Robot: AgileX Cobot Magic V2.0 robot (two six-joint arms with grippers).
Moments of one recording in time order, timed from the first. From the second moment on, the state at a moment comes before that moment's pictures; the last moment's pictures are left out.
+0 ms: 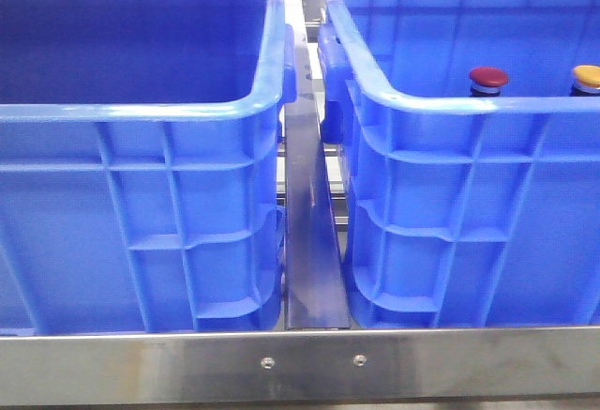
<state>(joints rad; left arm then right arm) 0.03 0.00 0.00 0.05 0.09 -0.07 -0.10 0.00 -0.21 1.02 0.32 -1.16</state>
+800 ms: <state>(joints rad) 0.03 0.00 0.00 0.05 0.09 -0.07 -0.03 -0.01 0.03 -0.10 0.00 0.08</state>
